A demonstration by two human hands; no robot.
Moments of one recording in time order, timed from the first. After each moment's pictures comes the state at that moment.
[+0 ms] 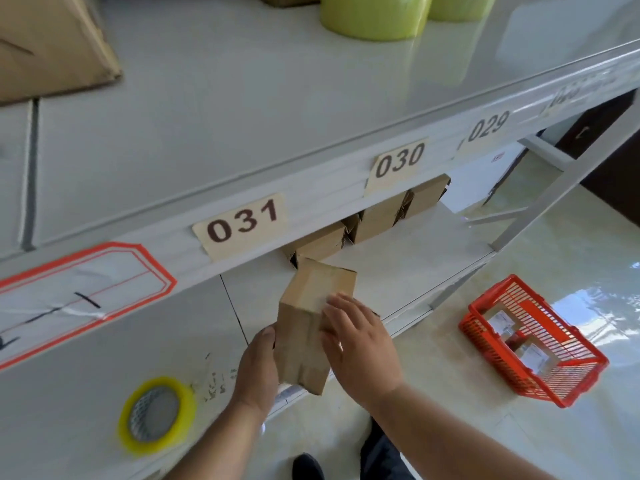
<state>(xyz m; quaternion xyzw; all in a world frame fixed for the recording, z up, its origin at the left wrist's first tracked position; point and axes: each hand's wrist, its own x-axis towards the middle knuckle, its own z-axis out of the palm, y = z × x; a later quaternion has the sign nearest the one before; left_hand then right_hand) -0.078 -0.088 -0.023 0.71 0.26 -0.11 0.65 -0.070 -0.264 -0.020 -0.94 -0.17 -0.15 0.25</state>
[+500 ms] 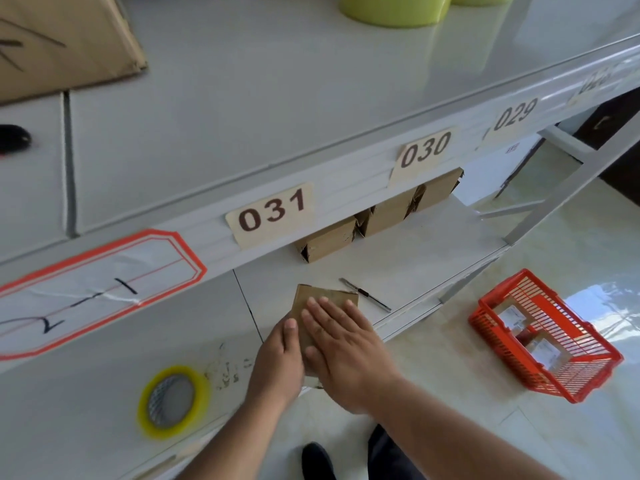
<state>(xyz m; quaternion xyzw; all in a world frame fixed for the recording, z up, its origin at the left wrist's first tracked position) -0.084 -0.092 -0.018 0.85 0.22 -0.09 0.48 -0.081 -0.242 -0.024 -0.96 -0.25 0.00 0.12</state>
